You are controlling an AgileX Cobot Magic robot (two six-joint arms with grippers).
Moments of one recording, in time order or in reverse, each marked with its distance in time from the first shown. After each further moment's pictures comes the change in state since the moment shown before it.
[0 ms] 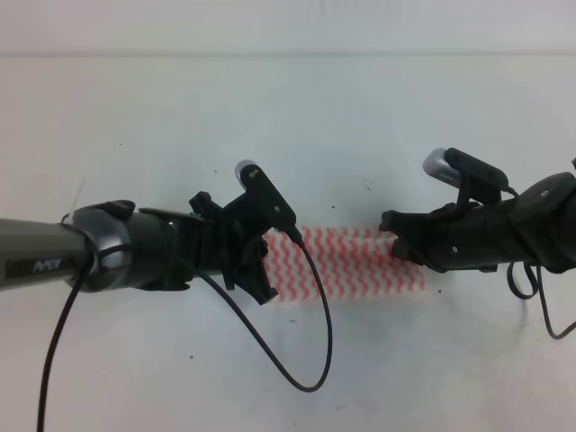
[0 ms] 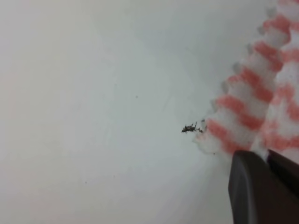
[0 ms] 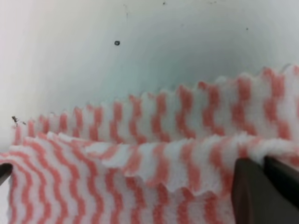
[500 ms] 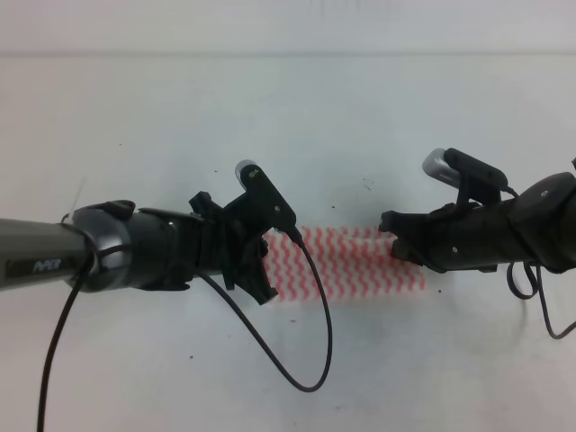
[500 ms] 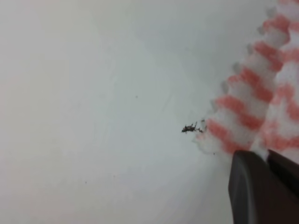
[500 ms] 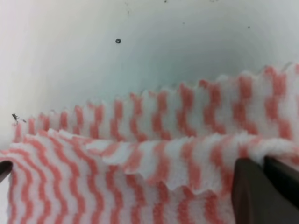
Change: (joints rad) left arm 0.000 0.000 0.000 -0.005 -0.001 0.001; right arm 0.000 -0.002 0.000 -0.001 0.003 -0.002
